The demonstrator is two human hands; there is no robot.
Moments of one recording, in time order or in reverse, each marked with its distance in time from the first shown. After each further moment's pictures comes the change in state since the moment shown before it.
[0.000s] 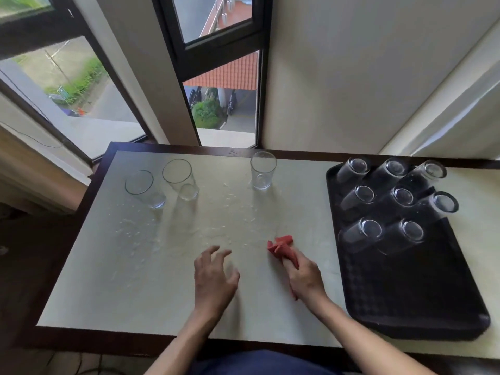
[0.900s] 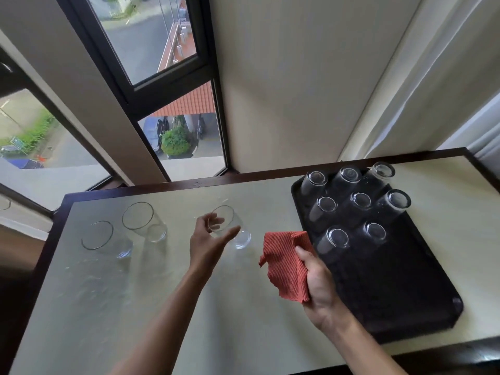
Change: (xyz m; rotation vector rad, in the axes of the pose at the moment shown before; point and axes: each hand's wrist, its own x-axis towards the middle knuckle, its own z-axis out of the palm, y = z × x) left_hand 0.112 0.106 -0.024 -0.601 -0.051 -0.010; right_hand -0.022 -0.070 -0.073 1.070 0.078 0.173
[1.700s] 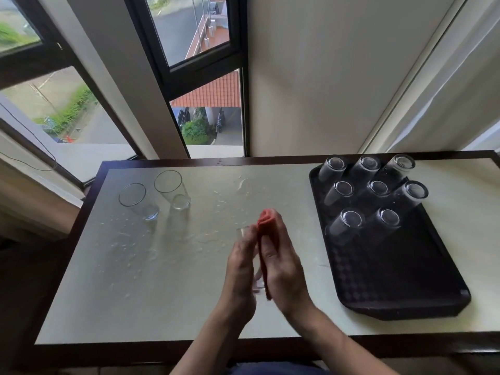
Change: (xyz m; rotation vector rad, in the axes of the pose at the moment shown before) left_hand -0.159 0.038 -0.006 -0.662 -0.226 -0.271; right_hand -0.061 0.037 0.054 -0.662 -0.135 -0.446
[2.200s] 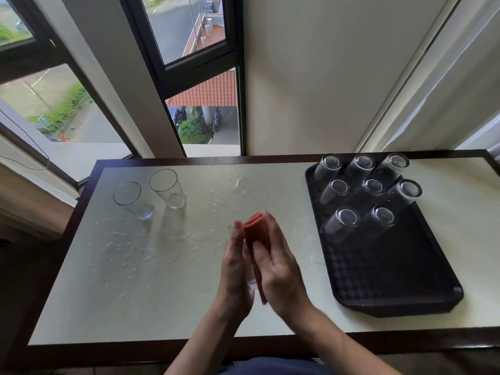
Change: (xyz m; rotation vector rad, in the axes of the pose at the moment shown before) left_hand 0.009 -0.003 -0.002 -0.154 0.012 -0.039; right_hand -0.005 -0.002 -0.004 -0.099 -0.067 -0.011
